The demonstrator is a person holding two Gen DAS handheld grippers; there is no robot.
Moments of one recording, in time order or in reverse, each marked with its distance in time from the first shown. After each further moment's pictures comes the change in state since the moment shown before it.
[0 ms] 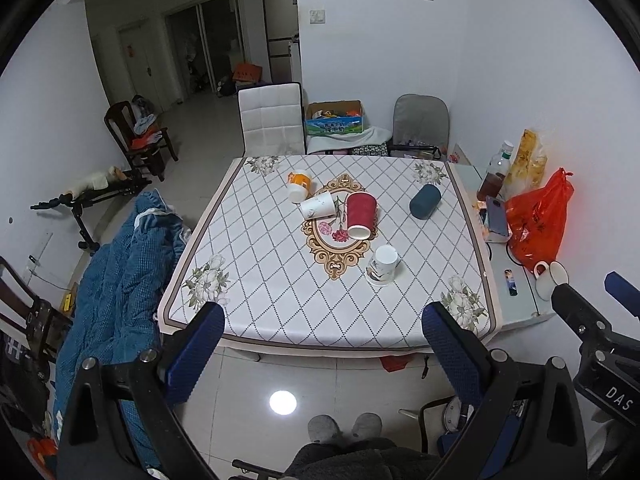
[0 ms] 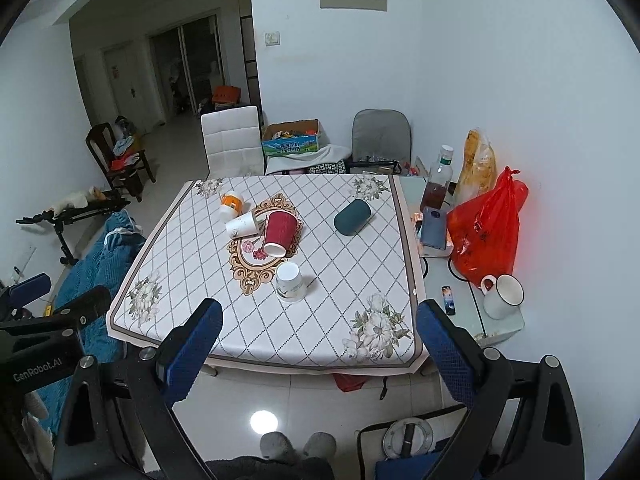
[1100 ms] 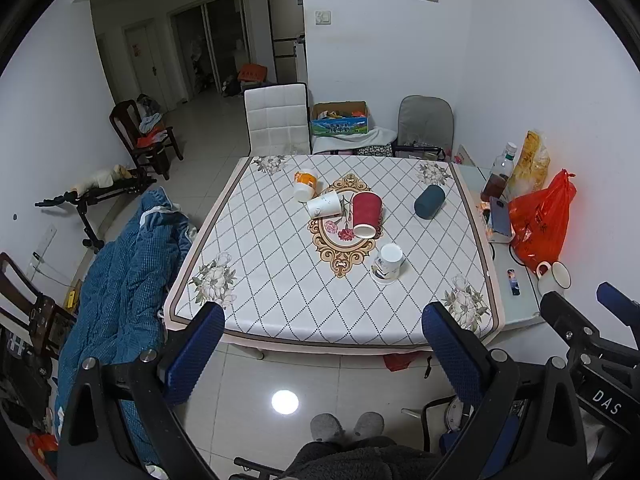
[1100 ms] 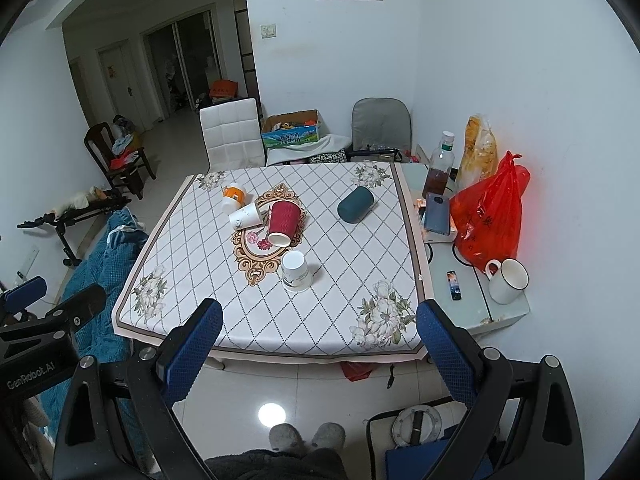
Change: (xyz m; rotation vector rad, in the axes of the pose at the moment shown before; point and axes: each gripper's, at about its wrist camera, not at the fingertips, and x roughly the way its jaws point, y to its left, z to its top) left arm -0.003 0.003 0.001 -0.014 -0.004 0.020; right arm 0.004 0.003 -0.008 0.025 0.035 0.022
